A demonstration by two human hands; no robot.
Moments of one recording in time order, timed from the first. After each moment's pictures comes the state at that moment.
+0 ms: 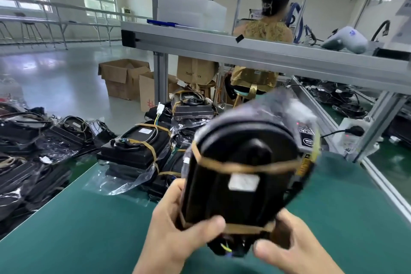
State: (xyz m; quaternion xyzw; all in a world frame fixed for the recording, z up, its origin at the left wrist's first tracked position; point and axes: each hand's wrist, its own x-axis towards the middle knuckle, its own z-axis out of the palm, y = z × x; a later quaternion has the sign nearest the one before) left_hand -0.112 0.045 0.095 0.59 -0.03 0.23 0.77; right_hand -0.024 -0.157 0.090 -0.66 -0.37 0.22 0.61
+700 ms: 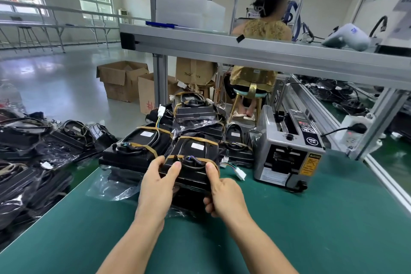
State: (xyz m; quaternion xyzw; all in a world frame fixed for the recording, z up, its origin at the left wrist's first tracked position) left_hand -0.045 0.112 0.069 0.65 0.26 0.25 0.66; right_hand 0.014 -0.012 0.070 -0.83 -0.08 0.17 0.53
